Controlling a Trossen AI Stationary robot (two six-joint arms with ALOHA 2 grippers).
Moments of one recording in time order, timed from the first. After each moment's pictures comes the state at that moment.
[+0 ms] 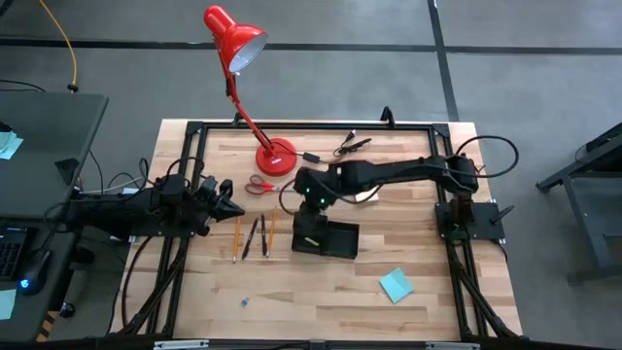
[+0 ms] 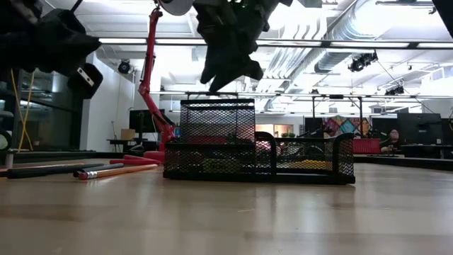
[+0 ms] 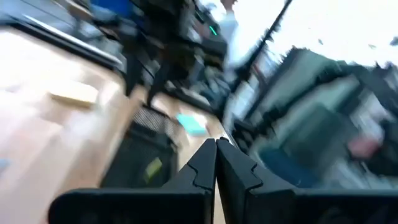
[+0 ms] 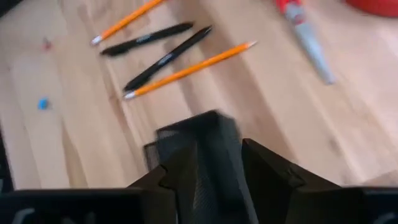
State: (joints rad) left arm 0.20 0.12 0.01 0.12 0.28 -0.52; right arm 0.00 1.95 1.68 -0.73 -0.06 0.50
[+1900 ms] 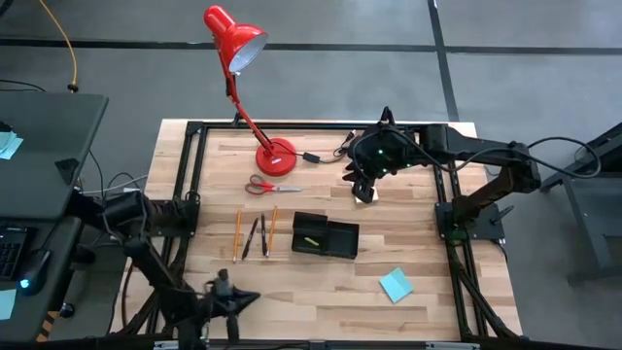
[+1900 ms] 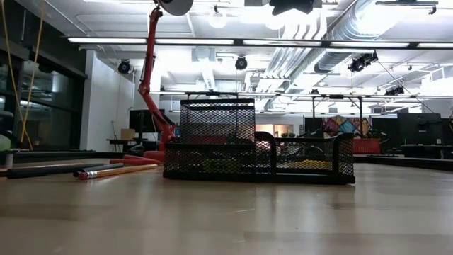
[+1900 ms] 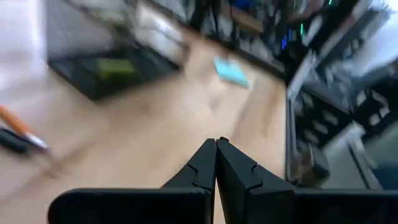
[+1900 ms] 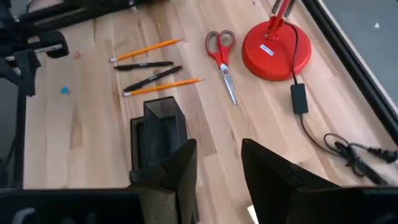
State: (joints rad) left arm -1.05 1.84 0.90 -0.16 -1.32 -1.50; right arm -0.07 1.46 1.64 -1.00 0.05 0.24
